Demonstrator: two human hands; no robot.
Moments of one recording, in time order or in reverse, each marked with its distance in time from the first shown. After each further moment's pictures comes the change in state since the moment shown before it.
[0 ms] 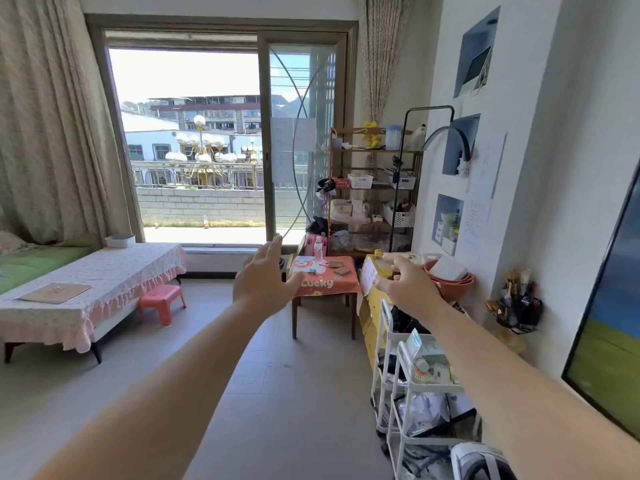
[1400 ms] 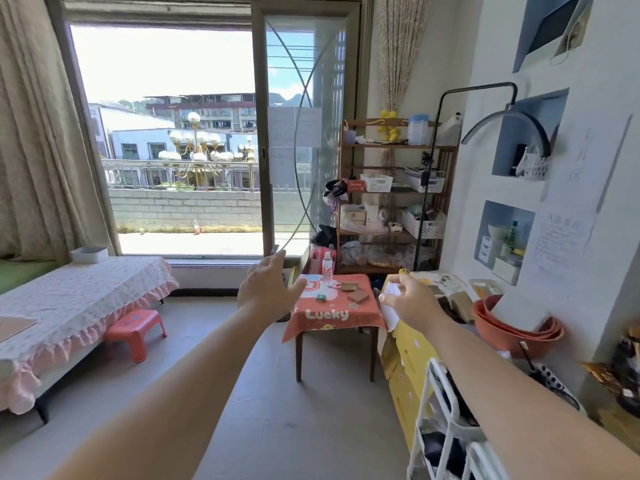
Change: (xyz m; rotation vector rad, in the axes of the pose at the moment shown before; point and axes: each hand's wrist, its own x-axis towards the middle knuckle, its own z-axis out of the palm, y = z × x) left_hand 0.331 -0.149 0.170 -0.023 -0.074 -0.051; right_hand 0.363 0.072 0.160 -0.009 0.017 0.139
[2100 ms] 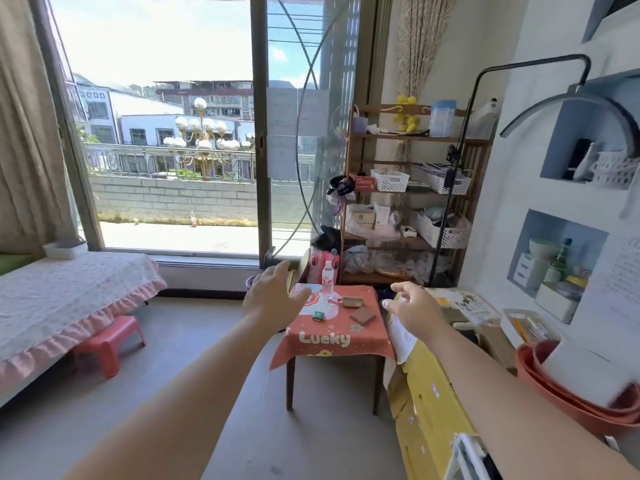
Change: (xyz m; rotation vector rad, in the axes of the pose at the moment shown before) left_hand 0.230 -0.007 0.135 -0.044 -0.022 -0.071; right_hand 0.262 0.048 0.029 0.022 -0.041 0.023
